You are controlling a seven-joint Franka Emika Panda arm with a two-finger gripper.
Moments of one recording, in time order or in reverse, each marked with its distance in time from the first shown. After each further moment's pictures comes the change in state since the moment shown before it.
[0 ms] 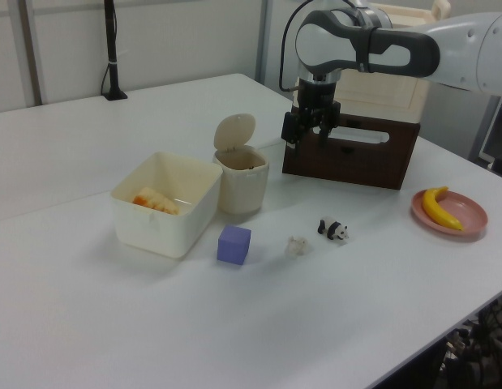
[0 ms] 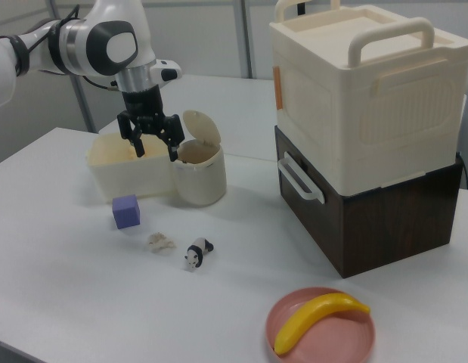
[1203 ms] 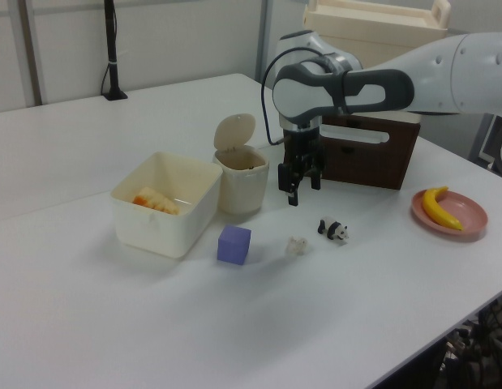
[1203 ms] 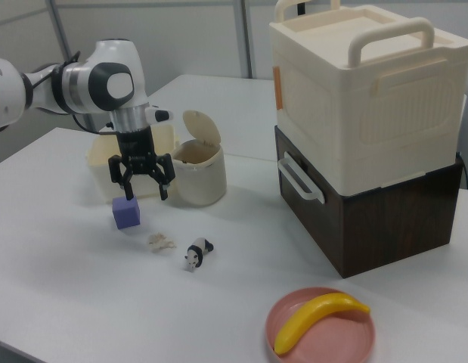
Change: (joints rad) arm 0.068 0.047 0.003 -0.137 -0.074 -0.001 -0.085
